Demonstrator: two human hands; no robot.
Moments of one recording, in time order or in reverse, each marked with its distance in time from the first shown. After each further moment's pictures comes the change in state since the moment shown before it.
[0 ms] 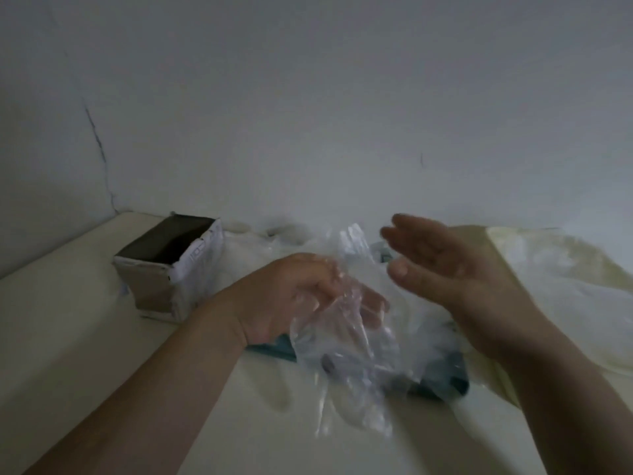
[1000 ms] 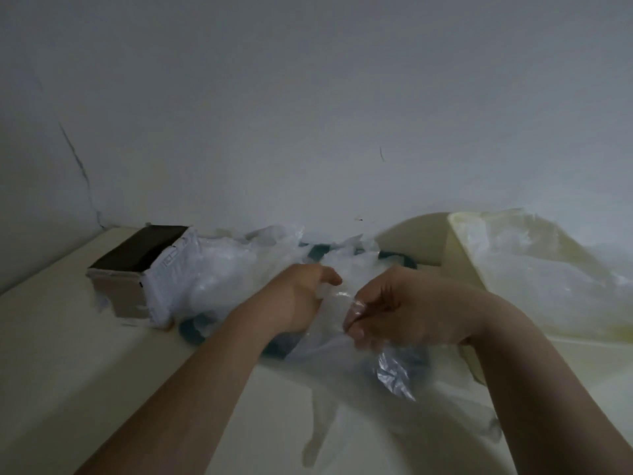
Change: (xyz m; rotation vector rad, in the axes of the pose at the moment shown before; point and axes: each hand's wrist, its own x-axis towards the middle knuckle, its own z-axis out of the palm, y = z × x) left_hand 0.064 -0.048 -0.003 1.201 0.274 -0.084; right_hand 0.005 0.015 -0.026 -0.501 -0.512 0.091
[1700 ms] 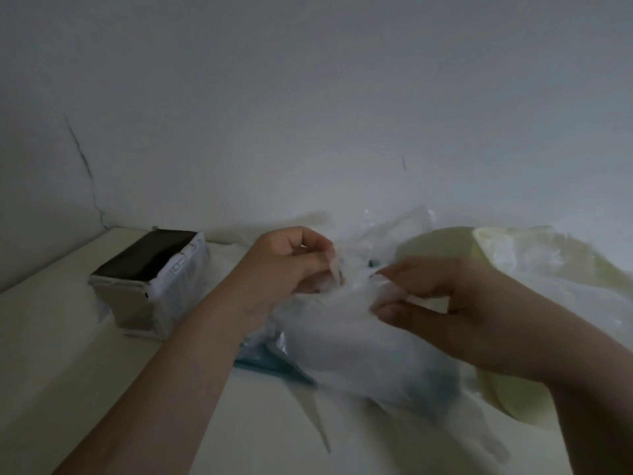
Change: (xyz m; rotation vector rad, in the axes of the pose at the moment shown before) left_hand -0.027 0.024 -0.056 -0.953 0.263 -0.083; right_hand -0.017 -0.029 -0.009 -0.143 0.362 -0.160
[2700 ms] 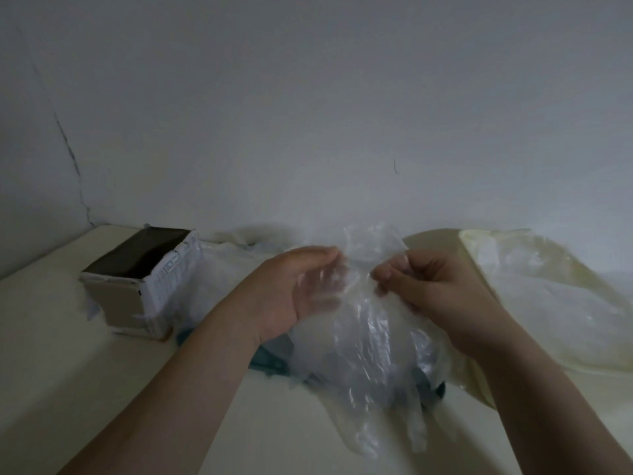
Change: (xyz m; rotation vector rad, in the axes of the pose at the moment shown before) left_hand -0.001 -0.012 0.015 -0.460 -0.187 -0.256; right_hand 0.020 0.035 0.029 0.543 0.350 0.252
